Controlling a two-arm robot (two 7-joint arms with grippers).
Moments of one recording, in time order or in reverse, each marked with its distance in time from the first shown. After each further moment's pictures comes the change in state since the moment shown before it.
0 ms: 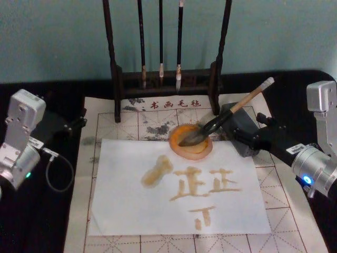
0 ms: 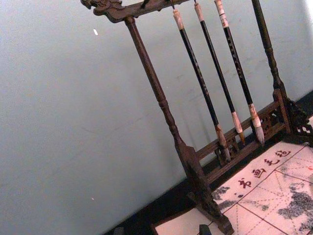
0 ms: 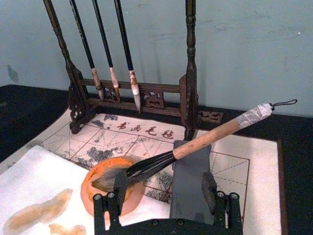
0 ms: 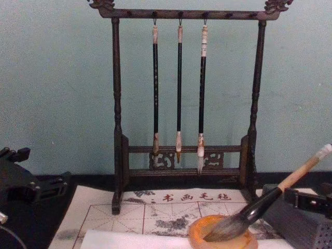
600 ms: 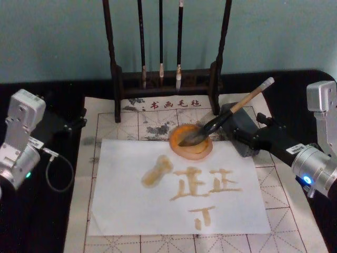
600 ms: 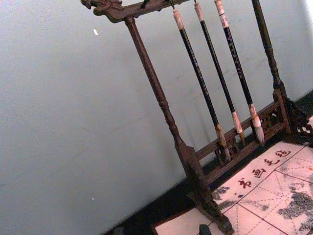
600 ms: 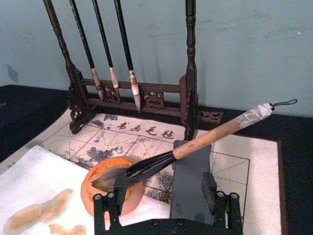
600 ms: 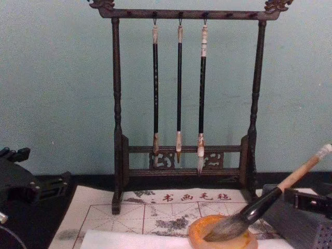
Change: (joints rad) left arm 0.000 0.000 0.000 0.000 0.000 0.000 0.000; right arm 0.000 0.000 0.000 0.000 0.000 0.000 0.000
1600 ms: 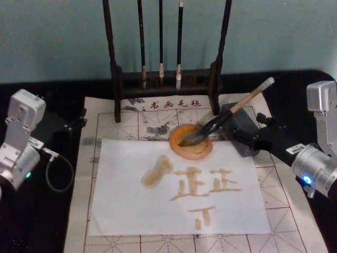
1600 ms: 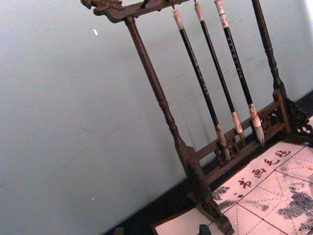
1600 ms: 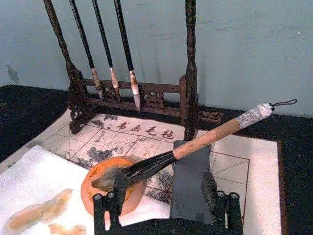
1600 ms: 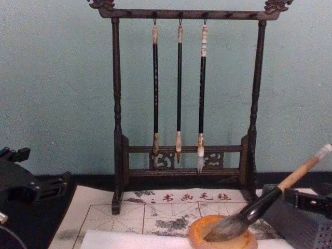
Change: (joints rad) left arm 0.000 0.000 0.000 0.000 0.000 0.000 0.000; right arm 0.000 0.000 0.000 0.000 0.000 0.000 0.000
